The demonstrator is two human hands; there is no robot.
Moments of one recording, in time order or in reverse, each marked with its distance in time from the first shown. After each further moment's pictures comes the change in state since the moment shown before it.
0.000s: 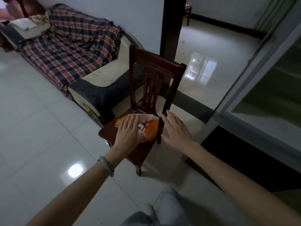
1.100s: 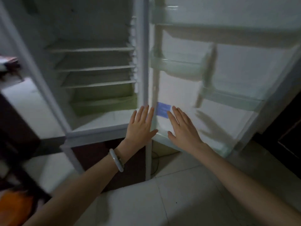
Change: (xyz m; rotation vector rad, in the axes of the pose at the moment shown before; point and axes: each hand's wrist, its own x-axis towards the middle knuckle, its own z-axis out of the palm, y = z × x) left_hand -0.097 0.592 -0.128 -0.178 0.311 1.052; right_hand -0.530 0.211 -0.196 -0.396 0.336 0.879
